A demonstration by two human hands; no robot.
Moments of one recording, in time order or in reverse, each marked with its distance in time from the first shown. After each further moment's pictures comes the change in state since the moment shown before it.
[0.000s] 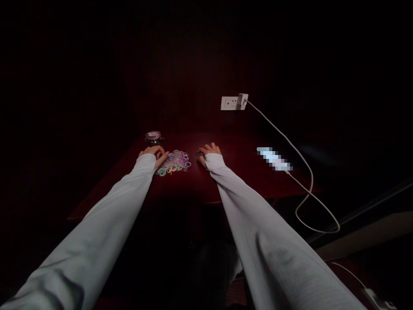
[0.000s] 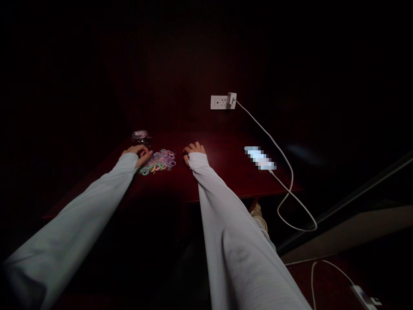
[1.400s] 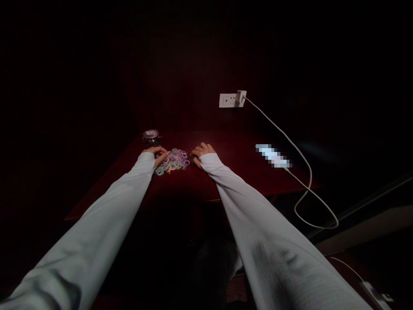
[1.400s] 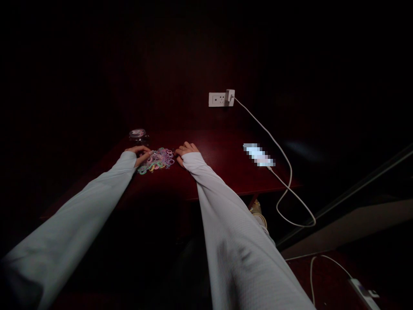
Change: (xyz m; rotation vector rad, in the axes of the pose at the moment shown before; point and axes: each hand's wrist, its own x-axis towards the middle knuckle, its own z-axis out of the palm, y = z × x) left_hand 0.009 -0.014 0.012 -0.248 -0.046 0.017; right_hand 0.002 -0.003 0.010 0.028 0.036 -0.302
